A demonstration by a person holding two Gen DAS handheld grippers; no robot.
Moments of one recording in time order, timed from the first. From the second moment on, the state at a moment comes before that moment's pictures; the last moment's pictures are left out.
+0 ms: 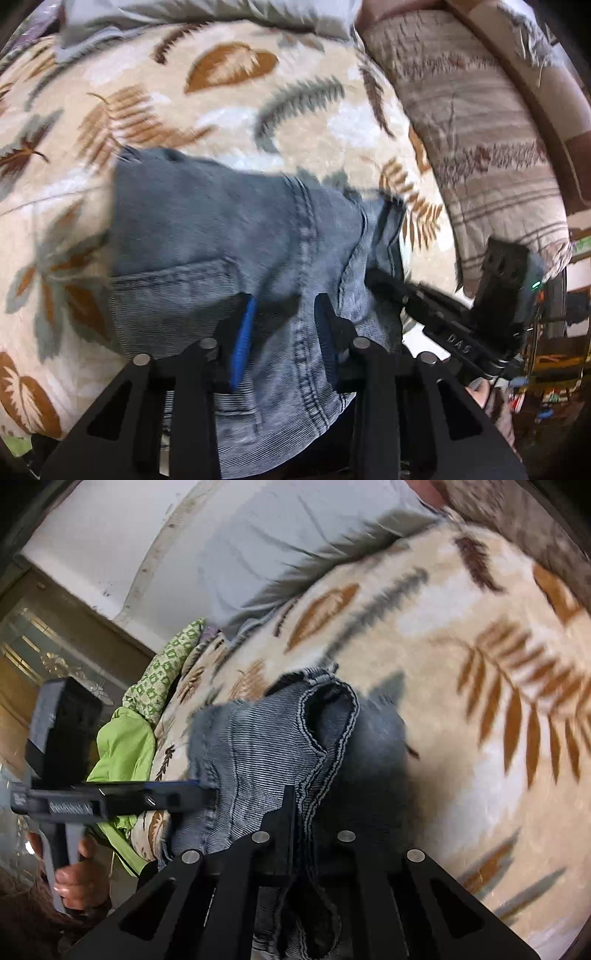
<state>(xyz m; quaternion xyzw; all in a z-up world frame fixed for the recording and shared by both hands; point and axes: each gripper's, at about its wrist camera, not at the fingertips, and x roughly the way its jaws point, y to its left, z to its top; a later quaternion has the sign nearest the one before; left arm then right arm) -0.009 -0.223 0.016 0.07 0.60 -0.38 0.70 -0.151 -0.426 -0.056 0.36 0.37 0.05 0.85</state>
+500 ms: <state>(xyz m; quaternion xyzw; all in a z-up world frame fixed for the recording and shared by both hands) 0.033 -0.148 -0.047 -0.07 0.69 -0.36 0.63 -0.131 -0.425 -0.062 0.38 0.37 0.08 0.84</state>
